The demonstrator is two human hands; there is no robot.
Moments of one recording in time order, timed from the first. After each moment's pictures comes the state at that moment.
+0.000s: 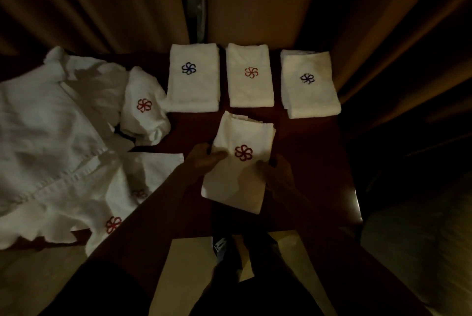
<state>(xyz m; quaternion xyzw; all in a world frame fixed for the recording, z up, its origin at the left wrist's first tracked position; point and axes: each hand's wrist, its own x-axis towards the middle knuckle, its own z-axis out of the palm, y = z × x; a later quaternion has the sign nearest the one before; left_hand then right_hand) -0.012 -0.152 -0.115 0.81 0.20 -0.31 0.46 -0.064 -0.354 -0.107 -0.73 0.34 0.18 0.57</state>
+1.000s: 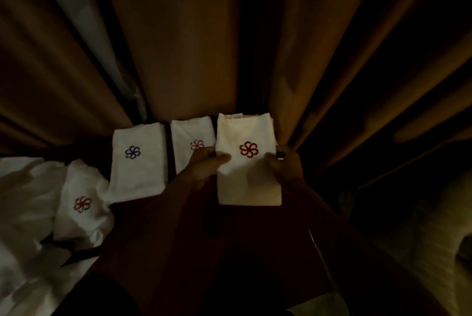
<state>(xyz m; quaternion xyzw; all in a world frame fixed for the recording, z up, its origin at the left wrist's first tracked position) 0.150 -0.308 -0.032 0.71 0.12 -0.29 0.63 0.096 -0.505 -0.023 -0.77 0.34 0.01 0.54</state>
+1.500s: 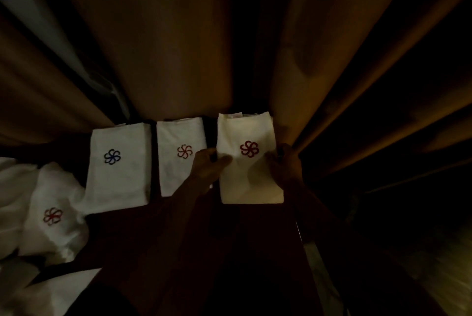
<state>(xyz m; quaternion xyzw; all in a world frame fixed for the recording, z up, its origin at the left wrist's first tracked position) 0.196 -0.363 -0.088 0.76 0.17 -0.21 0.59 0.160 -0.551 -0.064 -0.82 0.30 0.07 0.48</state>
